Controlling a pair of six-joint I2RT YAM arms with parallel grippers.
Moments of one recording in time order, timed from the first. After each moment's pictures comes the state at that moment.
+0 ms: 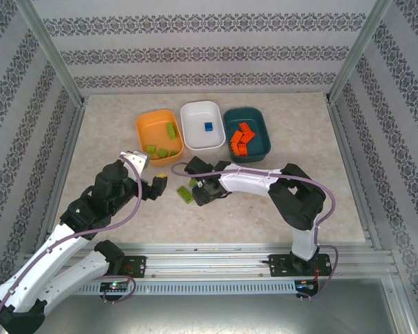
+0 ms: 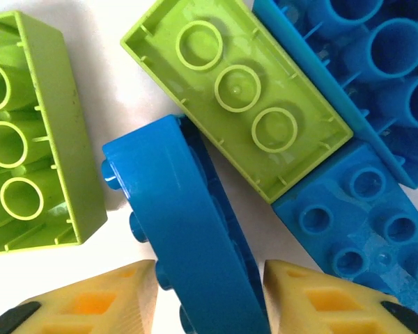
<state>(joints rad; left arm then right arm) -0.57 0.68 0.78 -0.59 -0.19 -0.07 0.90 1.89 1.24 -0.64 0.01 0.39</state>
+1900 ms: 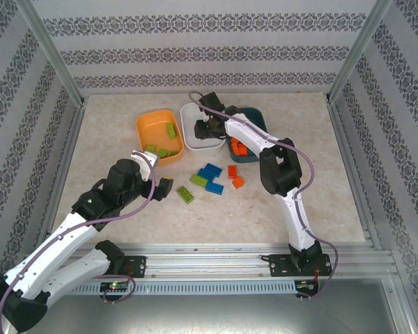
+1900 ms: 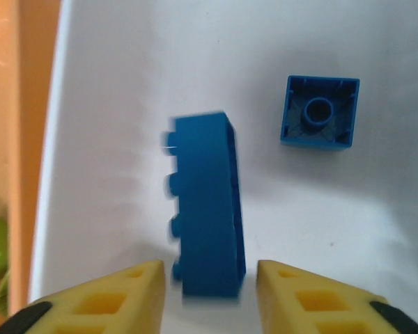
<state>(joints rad) -0.57 0.80 0.78 -0.59 -0.15 -0.07 0.52 2.34 2.06 -0.72 -0.09 0.39</state>
